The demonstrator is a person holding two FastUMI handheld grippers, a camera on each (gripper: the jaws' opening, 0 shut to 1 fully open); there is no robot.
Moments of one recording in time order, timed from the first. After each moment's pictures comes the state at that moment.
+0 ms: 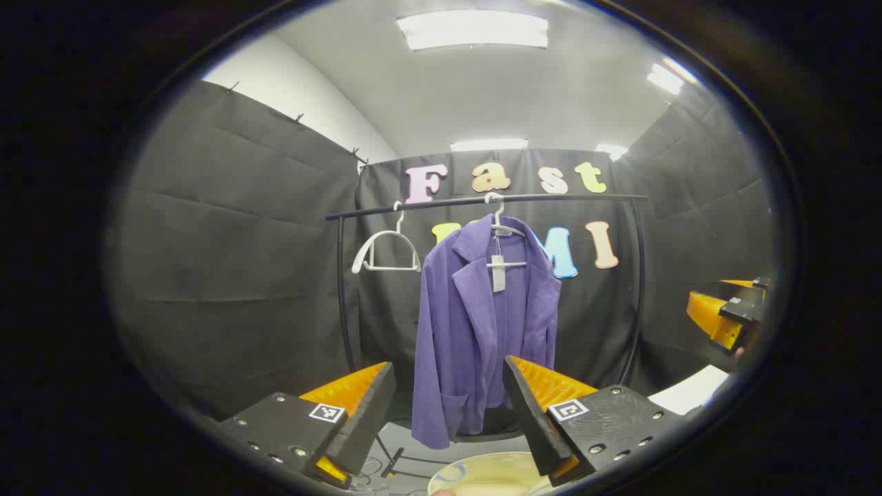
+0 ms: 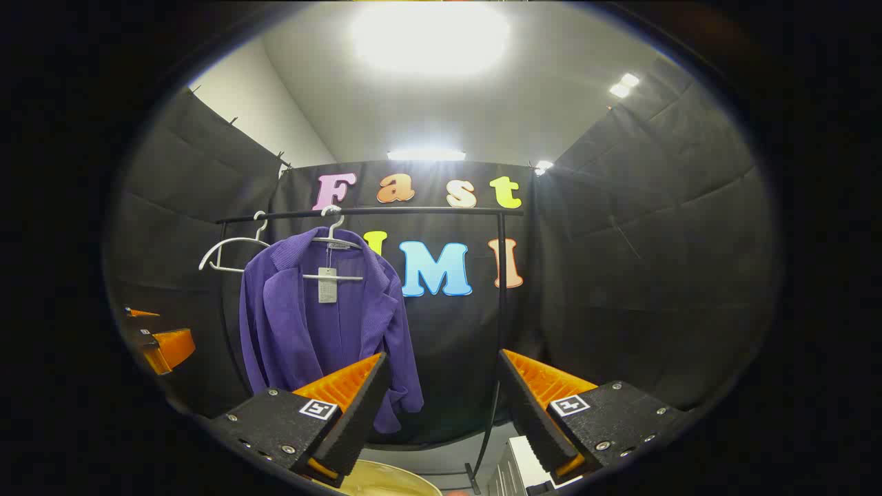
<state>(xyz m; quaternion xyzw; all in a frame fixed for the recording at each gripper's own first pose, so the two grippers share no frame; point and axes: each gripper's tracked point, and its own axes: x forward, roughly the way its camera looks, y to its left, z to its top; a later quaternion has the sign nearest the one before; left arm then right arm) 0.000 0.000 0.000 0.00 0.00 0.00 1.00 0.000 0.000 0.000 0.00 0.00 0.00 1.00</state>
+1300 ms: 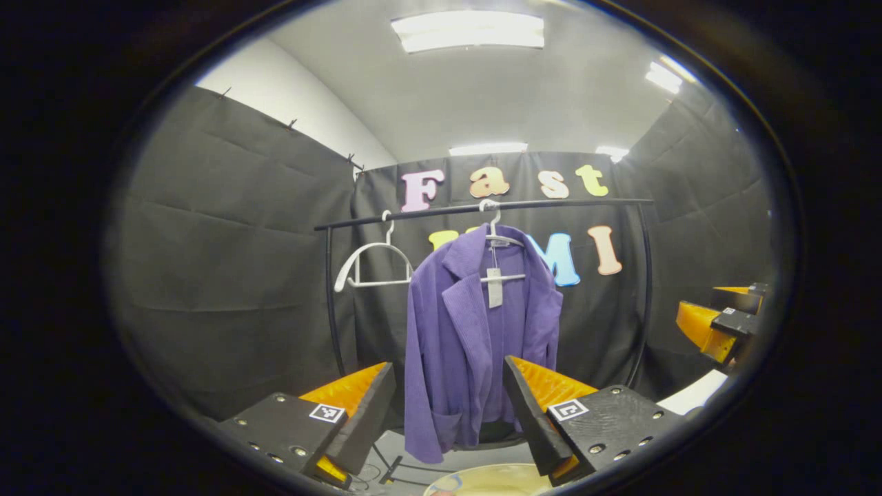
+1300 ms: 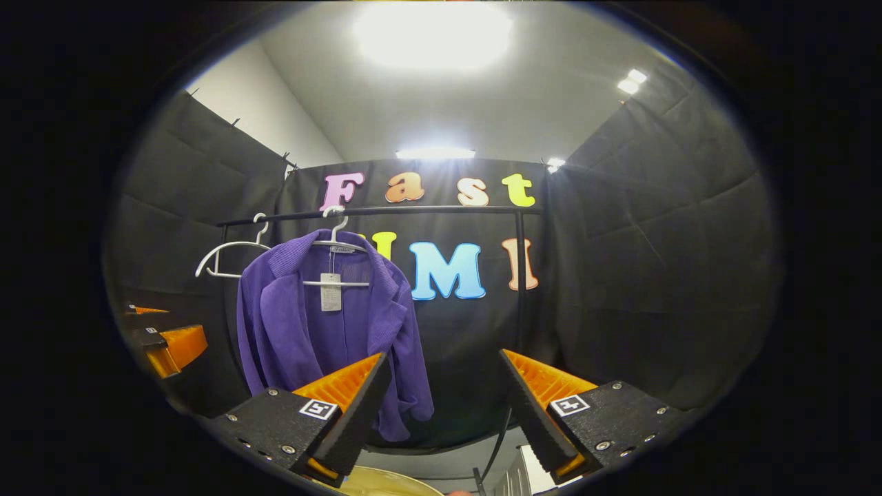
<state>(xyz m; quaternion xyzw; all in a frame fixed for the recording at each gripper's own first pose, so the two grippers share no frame) 0.013 -0.012 0.034 0.00 -0.02 0.00 1.00 0.056 0.014 0.012 0.00 0.00 0.03 1.00</state>
